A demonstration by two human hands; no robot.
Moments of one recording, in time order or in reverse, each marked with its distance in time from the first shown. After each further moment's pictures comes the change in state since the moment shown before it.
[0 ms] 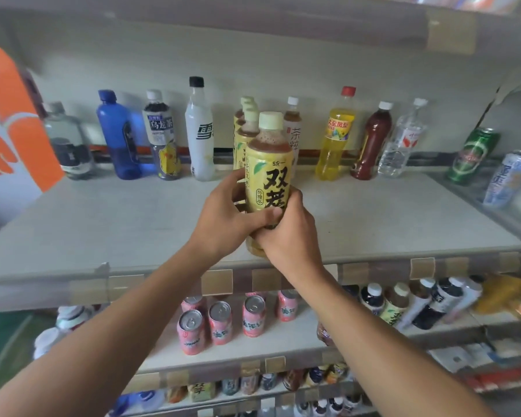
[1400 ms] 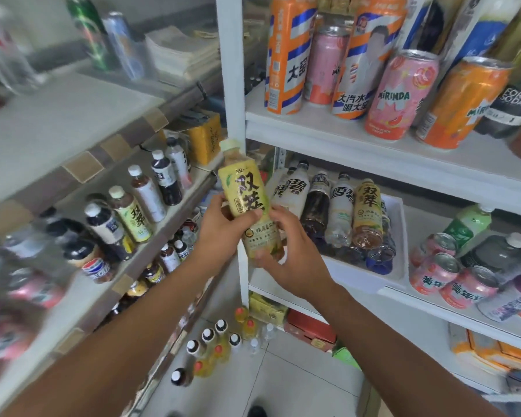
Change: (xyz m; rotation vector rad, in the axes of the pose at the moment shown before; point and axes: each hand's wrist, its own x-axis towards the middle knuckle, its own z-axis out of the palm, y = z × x) left_hand -0.253 0.072 0.374 -0.374 -0.866 -0.373; right_hand -0.375 0.163 -0.294 -0.312 0.446 0.390
